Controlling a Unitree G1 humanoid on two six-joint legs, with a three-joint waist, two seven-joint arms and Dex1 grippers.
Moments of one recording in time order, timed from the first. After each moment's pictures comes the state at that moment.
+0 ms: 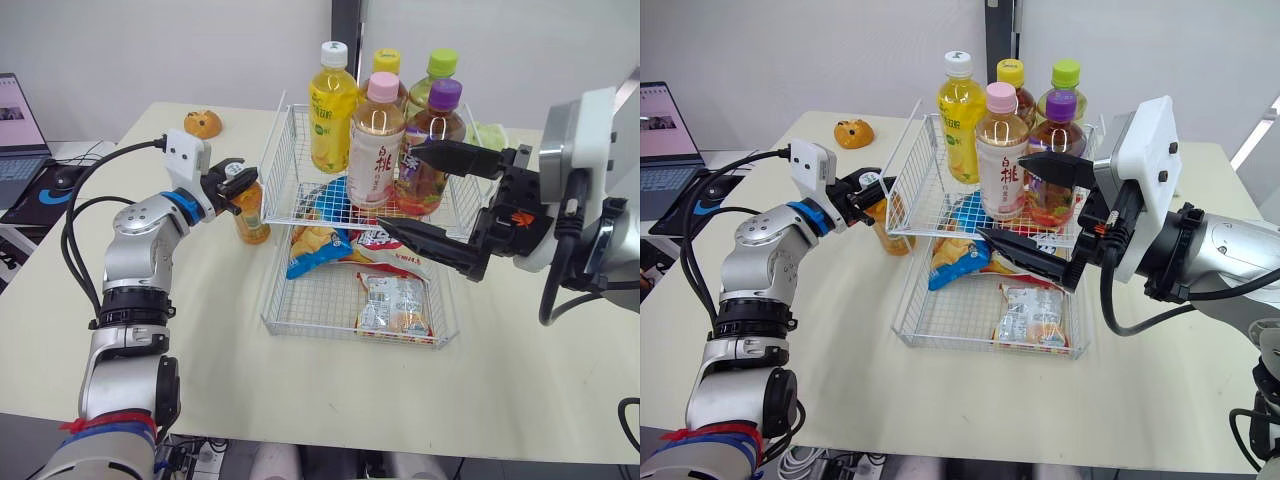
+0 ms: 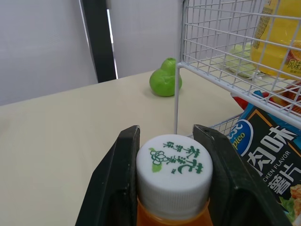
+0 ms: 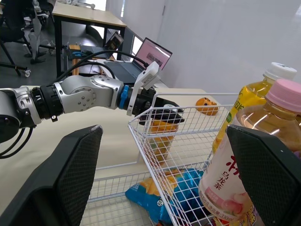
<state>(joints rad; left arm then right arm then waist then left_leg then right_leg) -0.80 0.54 0.17 0.49 -0.29 0.21 -0.76 -0.65 -0.89 -0.18 -0.76 1.19 0.86 0.34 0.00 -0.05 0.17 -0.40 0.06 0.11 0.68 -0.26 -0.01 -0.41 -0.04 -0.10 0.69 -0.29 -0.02</state>
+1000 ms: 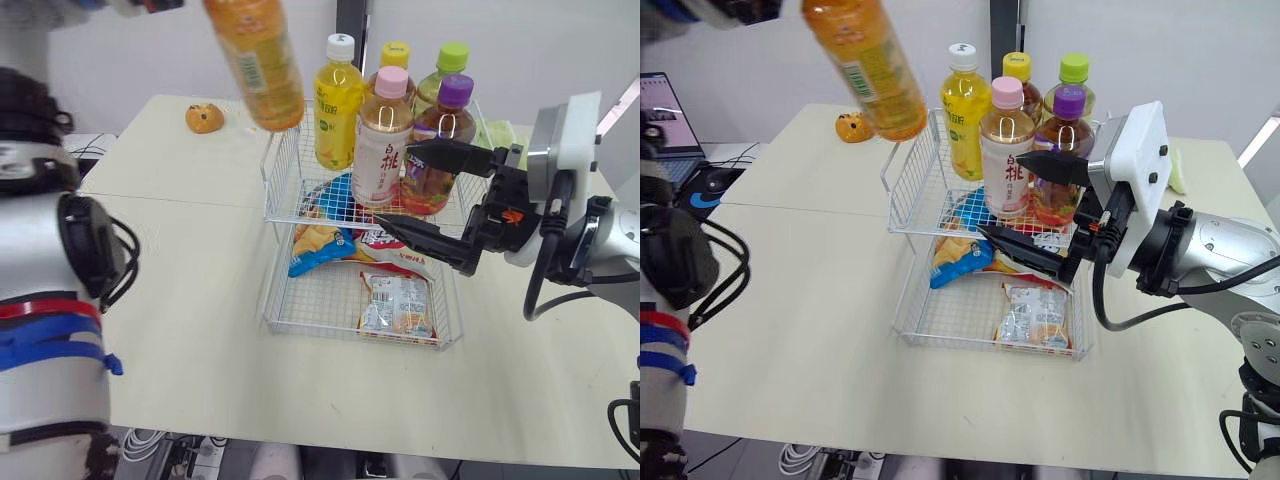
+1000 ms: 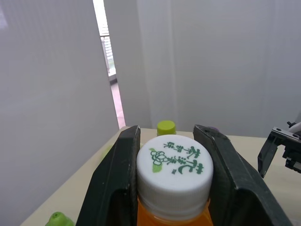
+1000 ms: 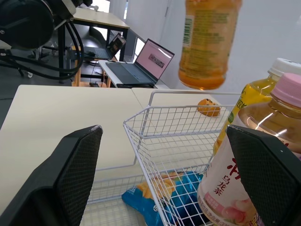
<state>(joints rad) -1.66 0.71 0.07 0.80 -0.41 0.60 -1.40 -0.65 -0.85 -0.14 -0.74 1.08 0.81 0.40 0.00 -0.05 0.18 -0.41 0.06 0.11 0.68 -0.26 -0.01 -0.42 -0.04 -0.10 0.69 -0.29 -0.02</state>
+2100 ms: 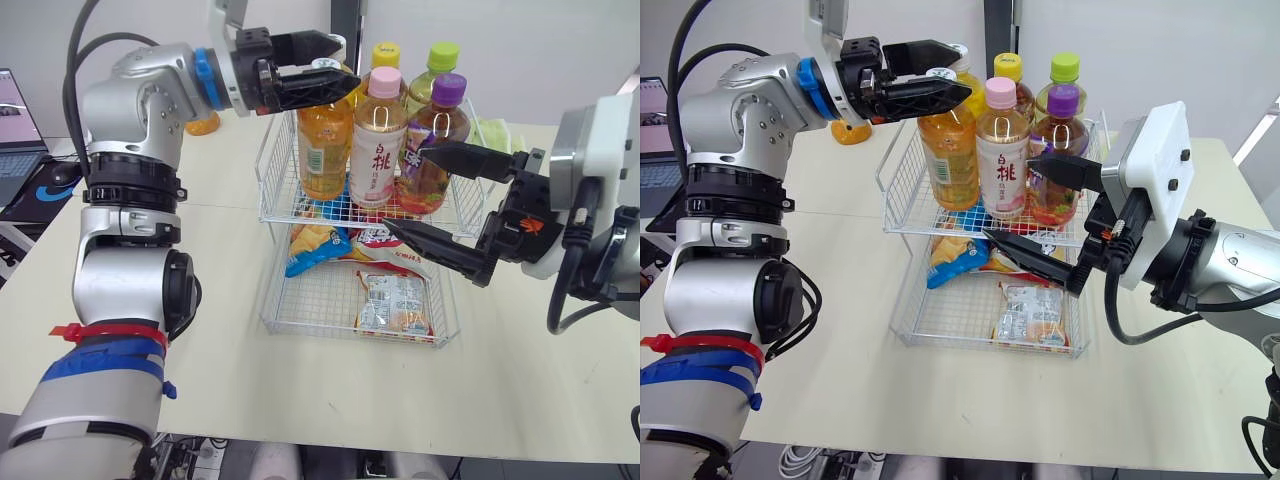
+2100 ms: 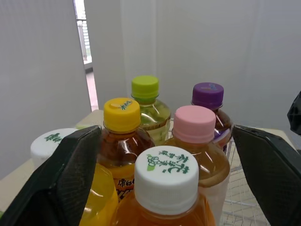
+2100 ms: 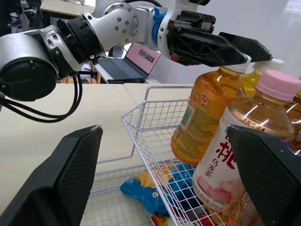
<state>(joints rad) -1.40 0.53 0.08 0.63 -0.44 0.55 -1.32 -0.61 -0.94 -0.21 -0.80 1.24 0.84 0.28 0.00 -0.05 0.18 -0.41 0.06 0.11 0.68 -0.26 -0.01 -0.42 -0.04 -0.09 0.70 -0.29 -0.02</state>
